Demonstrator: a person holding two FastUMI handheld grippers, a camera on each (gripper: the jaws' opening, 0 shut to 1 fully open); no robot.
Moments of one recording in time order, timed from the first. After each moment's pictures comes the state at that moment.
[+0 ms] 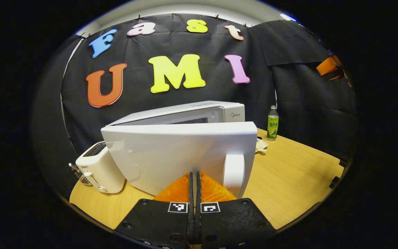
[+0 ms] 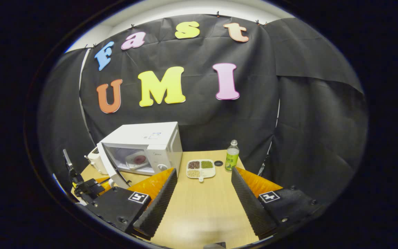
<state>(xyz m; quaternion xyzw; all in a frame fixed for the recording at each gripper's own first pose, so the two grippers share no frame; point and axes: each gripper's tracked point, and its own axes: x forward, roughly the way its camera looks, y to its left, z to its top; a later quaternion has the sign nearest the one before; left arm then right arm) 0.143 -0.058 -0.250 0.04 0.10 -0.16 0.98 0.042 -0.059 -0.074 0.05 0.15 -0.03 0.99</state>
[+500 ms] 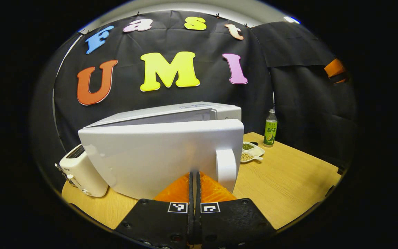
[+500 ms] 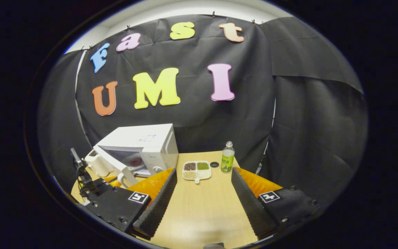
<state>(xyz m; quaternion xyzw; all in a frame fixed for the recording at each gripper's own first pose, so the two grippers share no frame) 0.187 -0.097 -0.249 0.02 0.10 -0.18 0.98 0.044 -0.069 -0.068 0.06 0.15 -0.04 0.99</state>
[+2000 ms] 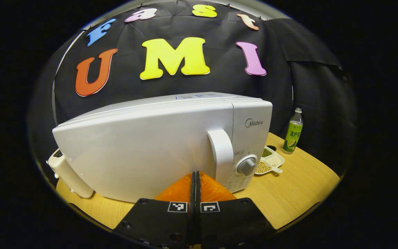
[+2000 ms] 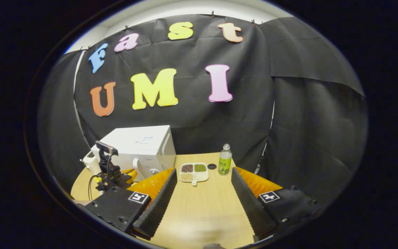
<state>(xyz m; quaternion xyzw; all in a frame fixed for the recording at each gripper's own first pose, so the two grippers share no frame) 0.268 -0.133 -0.262 0.01 0.14 -0.12 0.98 0.054 -0.072 -0.062 0.06 0.15 -0.04 0.99</state>
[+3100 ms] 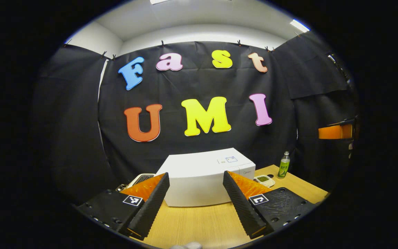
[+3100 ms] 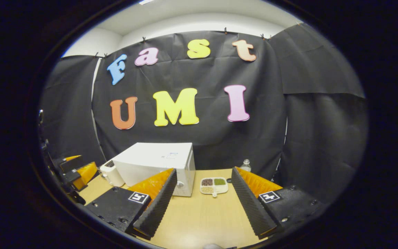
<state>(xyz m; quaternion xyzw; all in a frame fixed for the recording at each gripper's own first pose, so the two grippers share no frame) 0.029 0.009 -0.017 0.02 -0.01 -0.03 1.00 0.020 -0.004 -0.017 0.05 0.04 0.01 1.00</state>
